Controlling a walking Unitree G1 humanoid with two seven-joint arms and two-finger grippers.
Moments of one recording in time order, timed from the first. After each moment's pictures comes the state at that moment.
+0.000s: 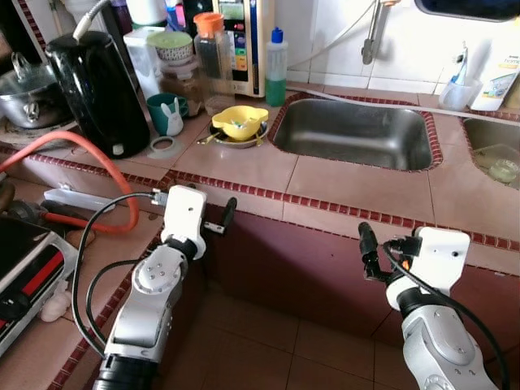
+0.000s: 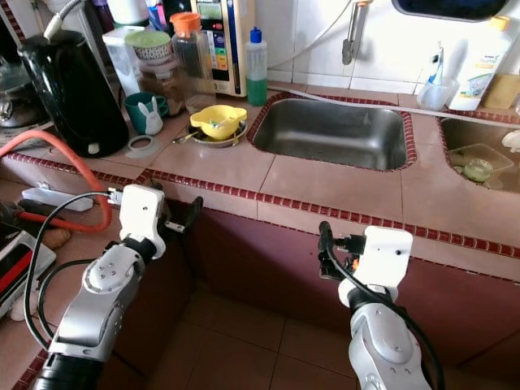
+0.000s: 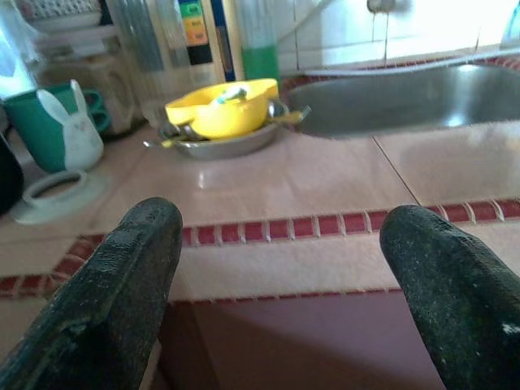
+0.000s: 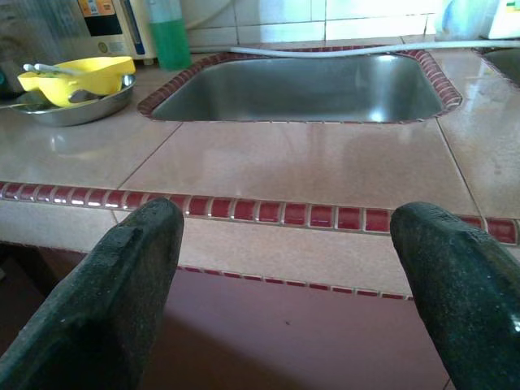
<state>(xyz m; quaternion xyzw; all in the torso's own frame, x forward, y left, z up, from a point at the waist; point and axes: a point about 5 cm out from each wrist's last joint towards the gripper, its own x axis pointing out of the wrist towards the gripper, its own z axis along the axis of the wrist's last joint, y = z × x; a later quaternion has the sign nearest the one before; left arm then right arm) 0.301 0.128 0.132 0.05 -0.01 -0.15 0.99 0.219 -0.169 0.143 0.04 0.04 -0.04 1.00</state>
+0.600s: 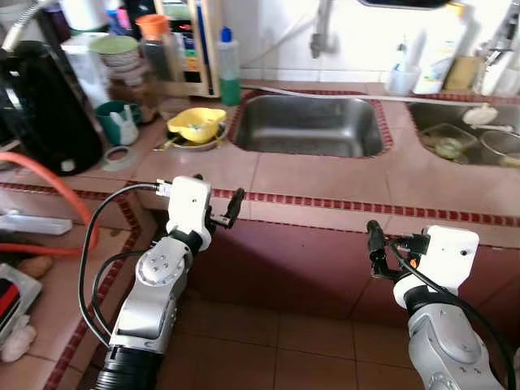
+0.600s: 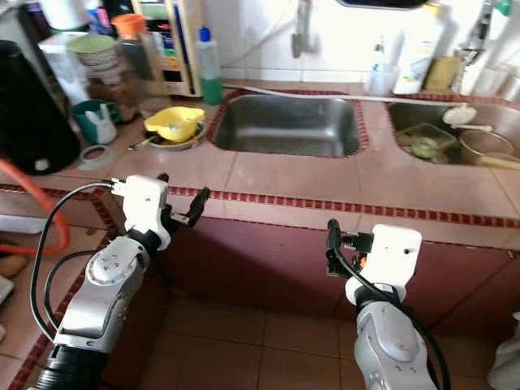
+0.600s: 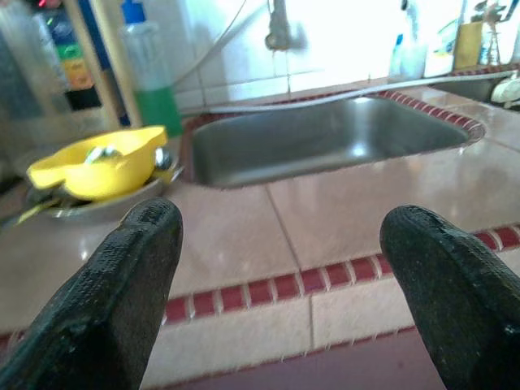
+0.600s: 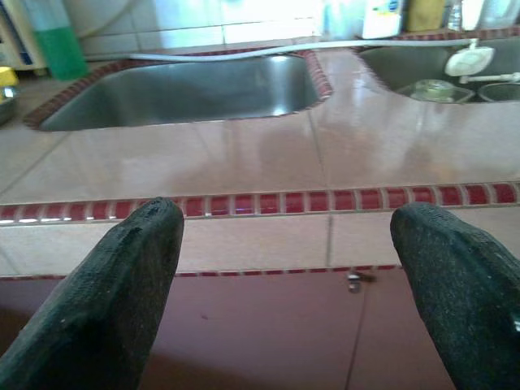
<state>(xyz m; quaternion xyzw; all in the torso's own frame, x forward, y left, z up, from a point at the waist) 0.305 0.119 0.144 0.04 -0.04 -0.17 0.98 0.220 -0.175 0.145 0.03 0.04 -0.06 1.00</state>
